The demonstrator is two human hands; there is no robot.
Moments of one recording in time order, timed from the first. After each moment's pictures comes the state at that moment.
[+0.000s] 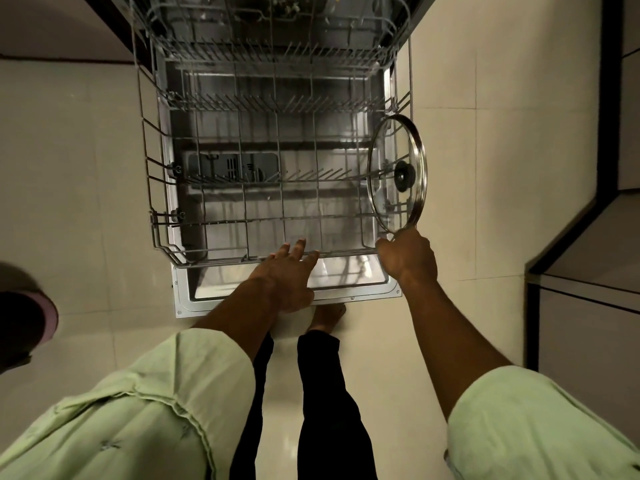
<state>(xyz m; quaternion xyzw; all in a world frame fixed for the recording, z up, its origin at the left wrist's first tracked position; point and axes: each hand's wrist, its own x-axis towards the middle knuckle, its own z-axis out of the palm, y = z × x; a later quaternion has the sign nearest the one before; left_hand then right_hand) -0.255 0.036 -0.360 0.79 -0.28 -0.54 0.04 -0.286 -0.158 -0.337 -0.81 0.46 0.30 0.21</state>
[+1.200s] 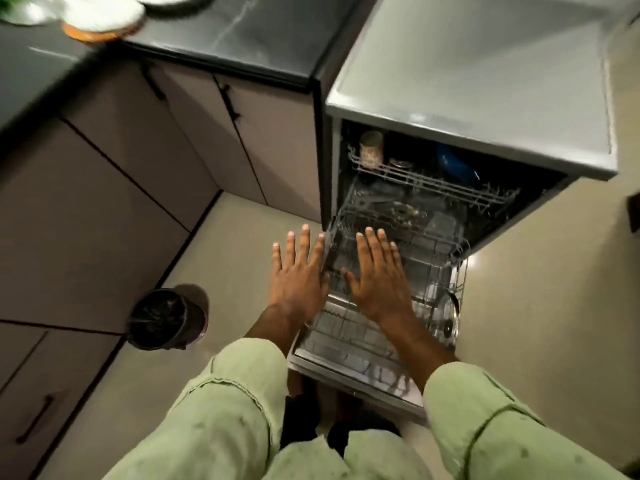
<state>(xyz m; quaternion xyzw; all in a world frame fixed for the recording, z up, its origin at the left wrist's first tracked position) -0.246 0.175 -0.002 0.99 0.00 -0.13 0.07 -0.223 0.017 -0.026 -0.98 -0.14 0.05 0.16</state>
